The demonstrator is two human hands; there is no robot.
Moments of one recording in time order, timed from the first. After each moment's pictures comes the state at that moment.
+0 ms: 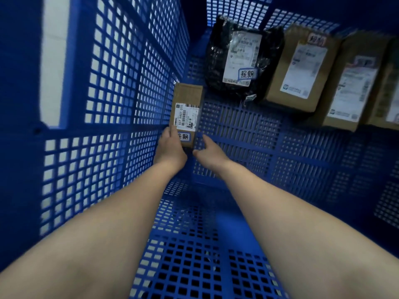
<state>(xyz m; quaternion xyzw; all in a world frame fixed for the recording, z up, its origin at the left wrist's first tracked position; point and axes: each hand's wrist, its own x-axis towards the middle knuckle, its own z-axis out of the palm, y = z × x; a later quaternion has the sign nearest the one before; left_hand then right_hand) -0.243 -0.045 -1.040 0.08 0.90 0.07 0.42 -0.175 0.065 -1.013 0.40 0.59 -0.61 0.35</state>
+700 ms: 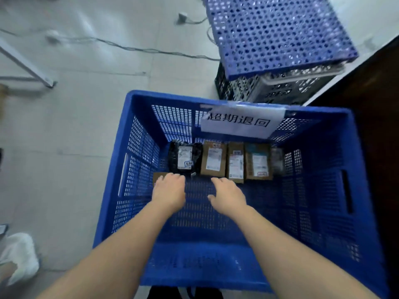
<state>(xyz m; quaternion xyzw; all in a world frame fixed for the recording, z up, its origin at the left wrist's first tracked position) -0.217 0.084 -0.673 0.42 0.86 -0.08 0.27 -0.098 0.203 -0.663 0.32 0.85 -0.28 0.31</state>
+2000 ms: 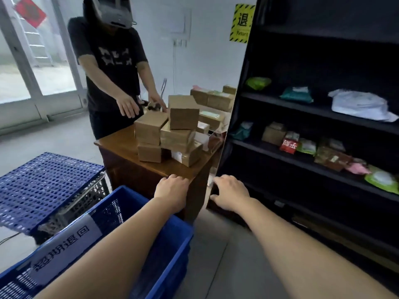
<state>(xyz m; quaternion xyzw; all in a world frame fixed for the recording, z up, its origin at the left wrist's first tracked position) 0.172 0.159 -0.268 0.87 0.50 0.02 -0.03 0.340 0.106 -0.246 0.73 0.68 -0.06 0.00</state>
